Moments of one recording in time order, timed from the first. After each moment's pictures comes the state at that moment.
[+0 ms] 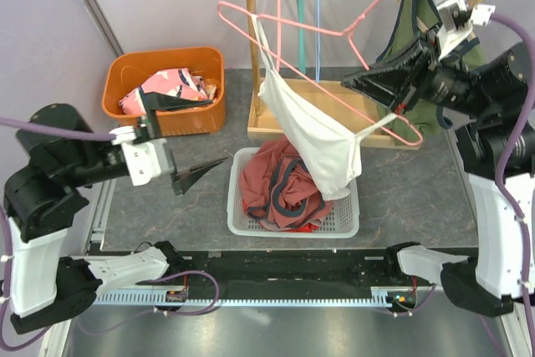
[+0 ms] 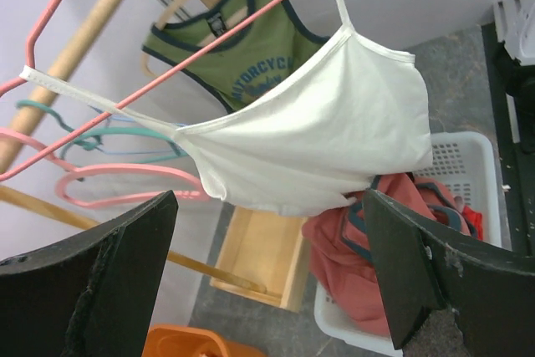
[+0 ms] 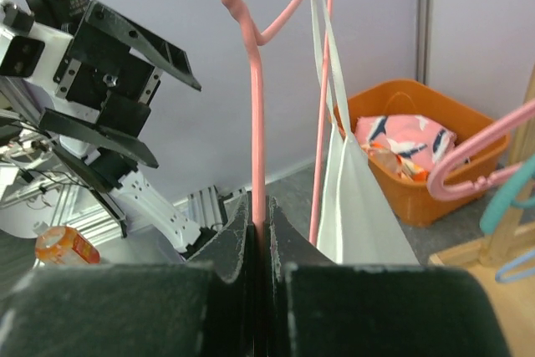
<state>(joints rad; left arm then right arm) -0.80 1.02 1.90 -0.92 0.47 0.66 0.22 1.14 1.87 -0.43 -0.98 0.50</state>
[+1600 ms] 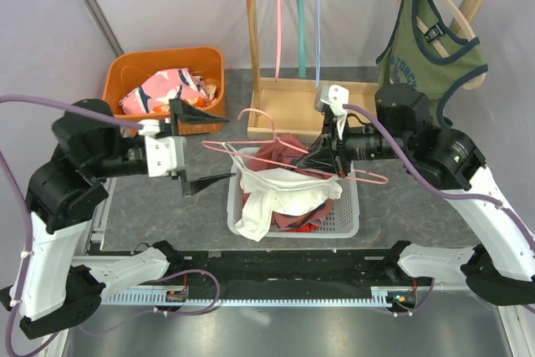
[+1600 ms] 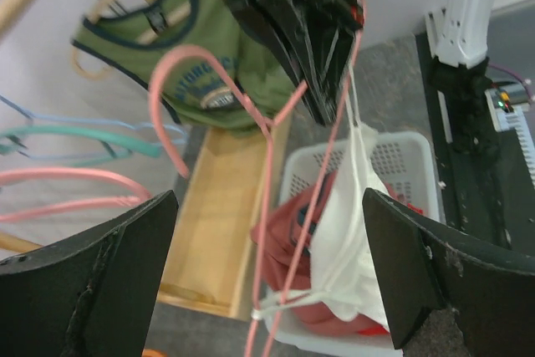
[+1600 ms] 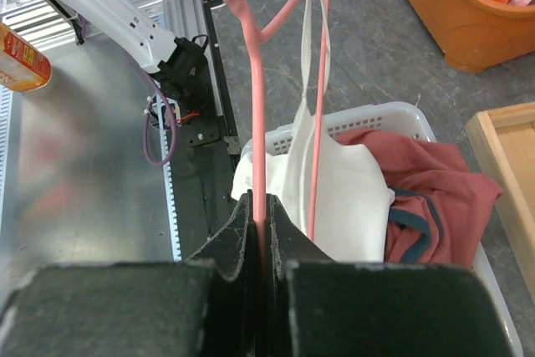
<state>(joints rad) -0.67 0.99 1.81 -0.91 0.71 0.59 0.78 1.17 1.68 -0.91 -0.57 -0.05</state>
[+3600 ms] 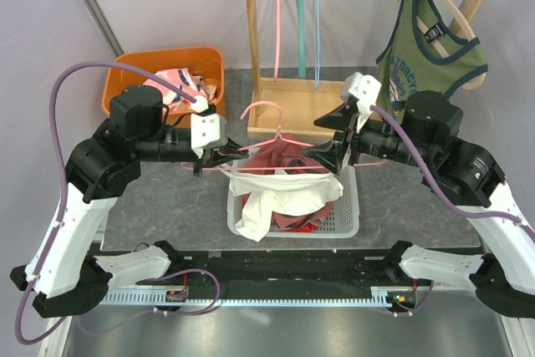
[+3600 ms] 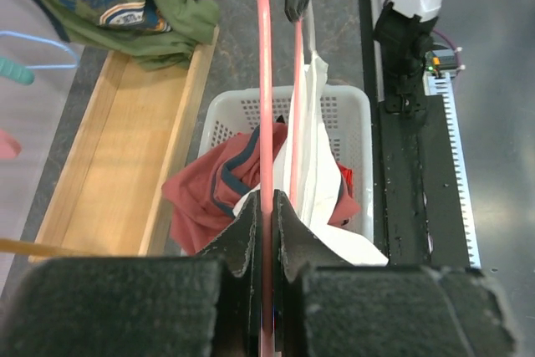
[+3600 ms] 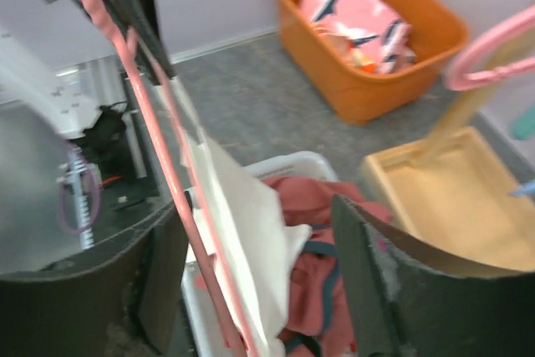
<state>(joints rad) -0.66 1.10 1.73 -1.02 0.73 0.52 0.79 1.07 1.64 -0.75 -0.38 -0.08</state>
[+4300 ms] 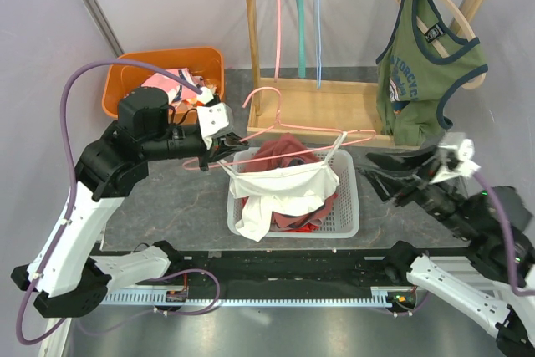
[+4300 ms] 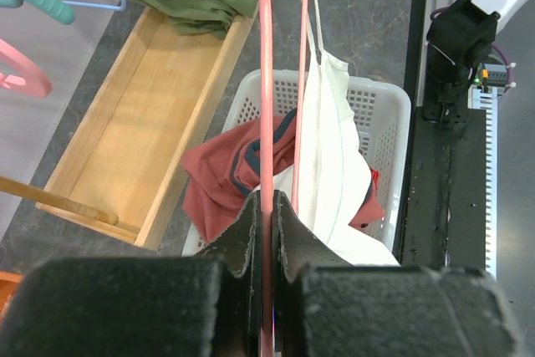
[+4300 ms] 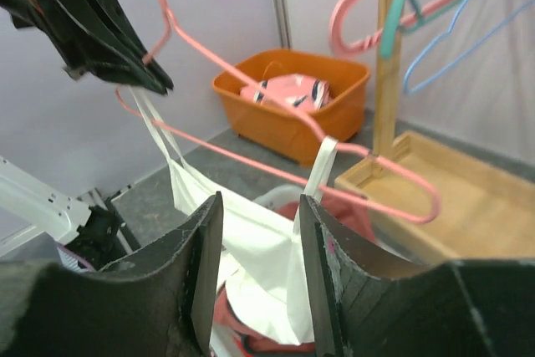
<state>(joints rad) -0.66 1.07 1.62 -0.90 0.58 0.41 0.79 0.45 1.11 -0.44 -0.04 0.19</state>
